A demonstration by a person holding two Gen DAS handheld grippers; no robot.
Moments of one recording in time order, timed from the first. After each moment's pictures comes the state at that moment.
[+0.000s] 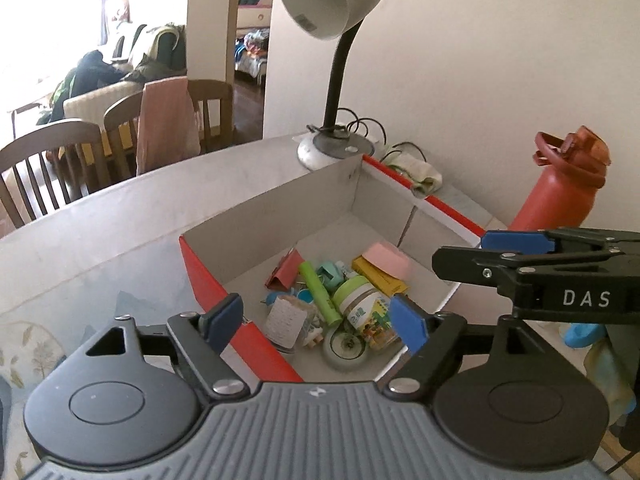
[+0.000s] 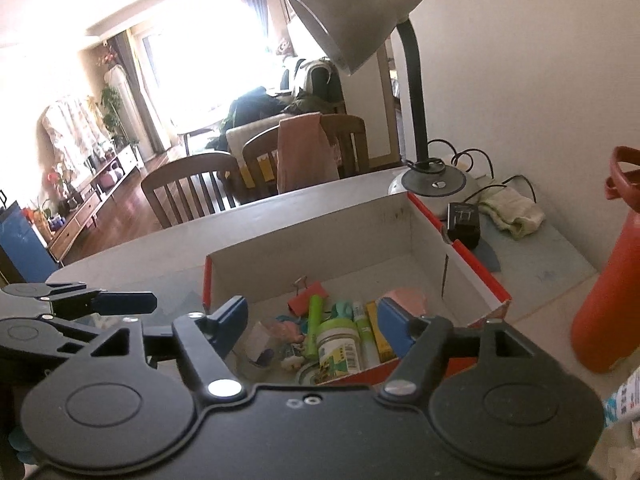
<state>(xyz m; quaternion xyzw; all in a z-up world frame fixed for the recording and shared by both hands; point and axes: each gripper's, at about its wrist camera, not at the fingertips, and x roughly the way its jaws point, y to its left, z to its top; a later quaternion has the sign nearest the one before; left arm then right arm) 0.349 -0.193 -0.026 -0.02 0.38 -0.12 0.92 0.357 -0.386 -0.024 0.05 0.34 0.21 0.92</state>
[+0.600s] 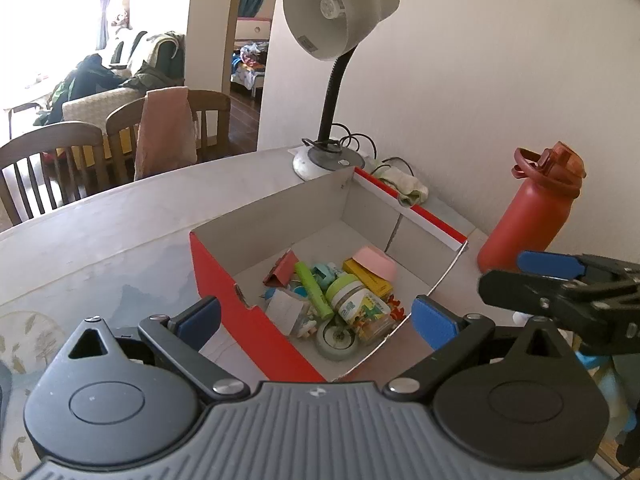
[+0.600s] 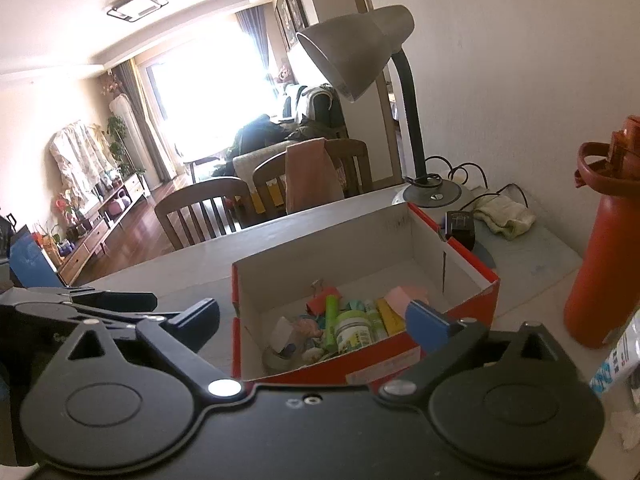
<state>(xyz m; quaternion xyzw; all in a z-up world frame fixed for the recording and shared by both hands) 0.316 -0.175 -0.014 -0.04 0.36 -0.13 0.92 0.303 -0.394 -0.013 0.08 0.30 0.21 0.93</state>
